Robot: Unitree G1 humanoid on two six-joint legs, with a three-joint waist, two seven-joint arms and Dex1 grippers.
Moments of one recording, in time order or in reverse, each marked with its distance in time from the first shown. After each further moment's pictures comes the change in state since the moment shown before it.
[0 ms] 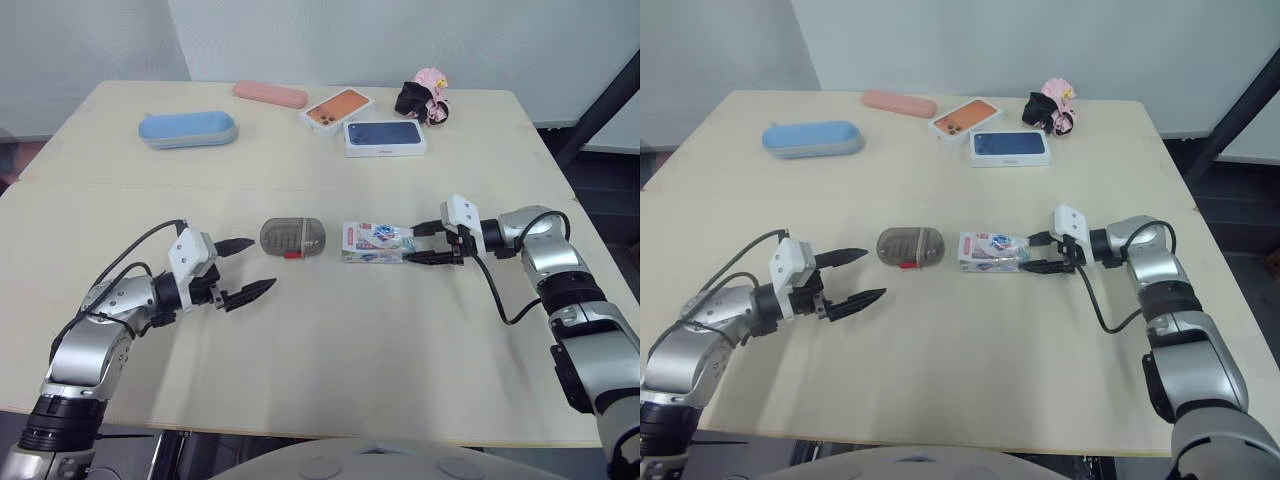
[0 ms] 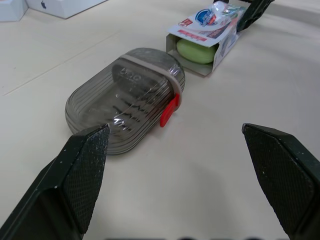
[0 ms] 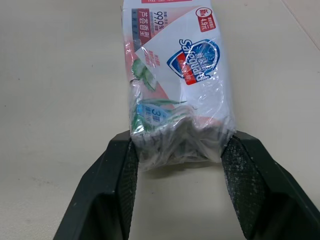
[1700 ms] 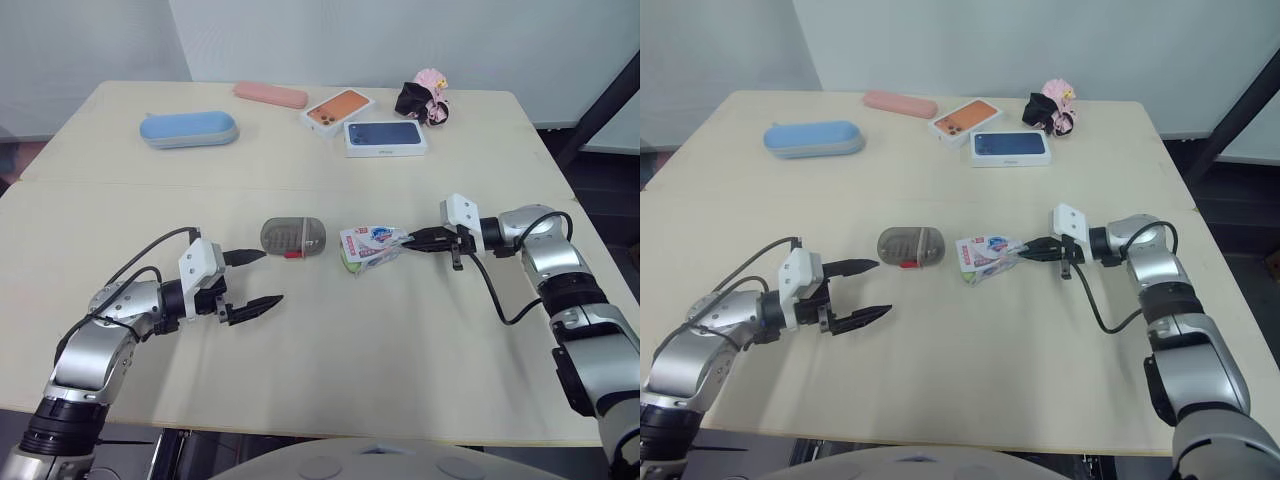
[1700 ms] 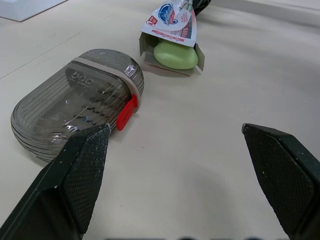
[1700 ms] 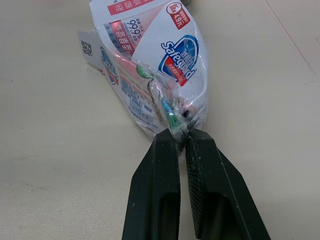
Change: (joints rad) left arm 0.010 0.010 -0.039 -0.009 0.017 -0.026 -0.060; right arm 0.020 -0.010 -0.003 -0.063 -0.001 0.006 -0.035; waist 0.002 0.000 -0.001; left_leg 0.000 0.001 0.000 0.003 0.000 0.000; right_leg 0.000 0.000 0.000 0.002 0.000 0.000
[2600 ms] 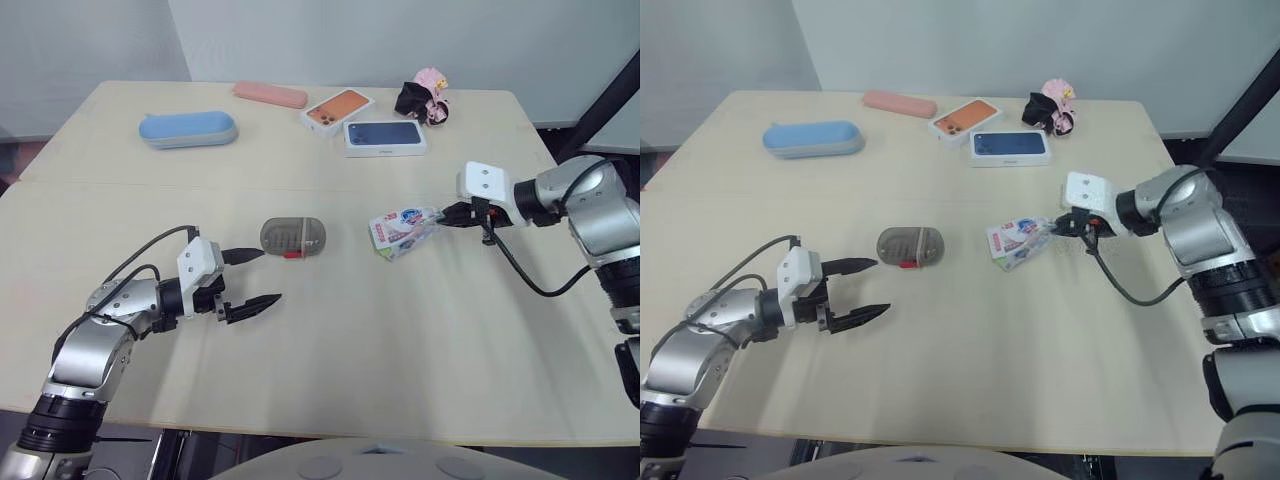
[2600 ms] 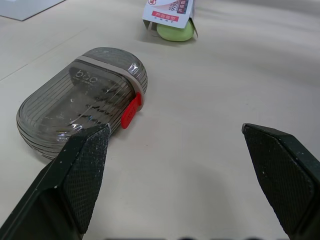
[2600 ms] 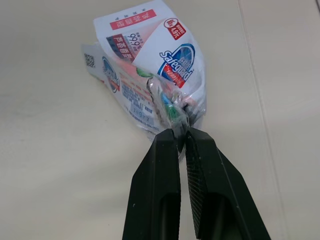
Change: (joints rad) left arm -0.009 0.012 -0.004 0.009 0.001 -0.010 -0.013; right arm -0.037 -0.293 0.072 -0.589 -0.154 0.550 -0.070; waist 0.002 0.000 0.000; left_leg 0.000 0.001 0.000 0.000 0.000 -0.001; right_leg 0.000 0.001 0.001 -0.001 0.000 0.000
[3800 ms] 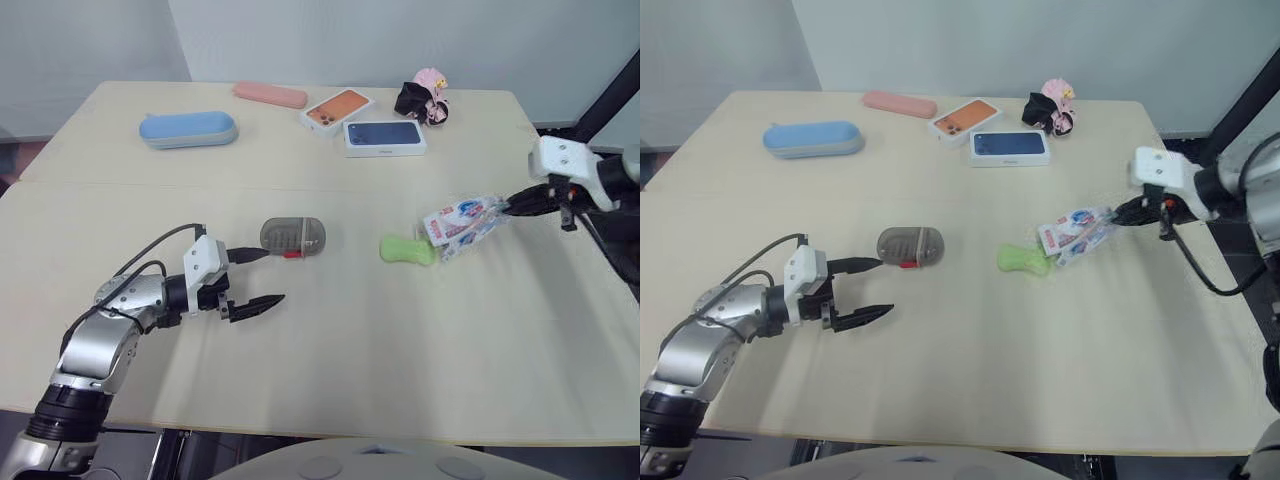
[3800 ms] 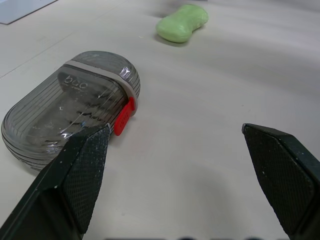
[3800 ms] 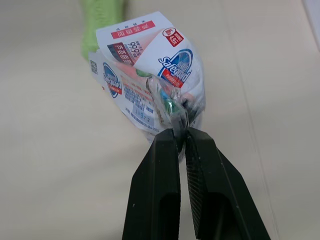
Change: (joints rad) left arm -0.041 0.000 -0.034 0.046 0.001 -0.022 -0.025; right arm -0.082 -0.200 -0.090 0.319 0.087 -0.108 0.179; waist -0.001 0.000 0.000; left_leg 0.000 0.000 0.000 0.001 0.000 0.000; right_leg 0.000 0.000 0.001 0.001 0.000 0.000
